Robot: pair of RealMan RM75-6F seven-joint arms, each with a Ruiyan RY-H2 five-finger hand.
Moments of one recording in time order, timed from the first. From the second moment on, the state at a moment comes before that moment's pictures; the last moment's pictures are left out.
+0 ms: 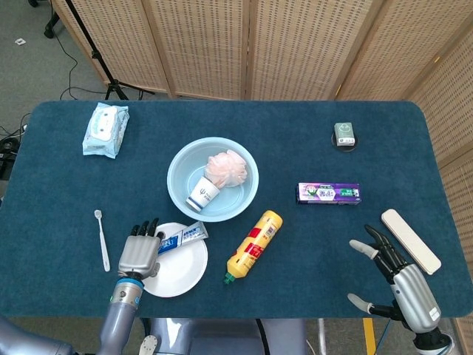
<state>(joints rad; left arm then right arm) -0.68 -1.66 -0.10 -2.10 0.52 1.61 1.11 0.09 -1.04 -0.11 -1.85 -1.90 1.68 0.31</state>
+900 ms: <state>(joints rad) -0.68 -1.79 -0.07 -1.88 0.60 1.59 1.09 0.09 -1.03 -0.10 -1.86 -1.90 1.66 0.31</state>
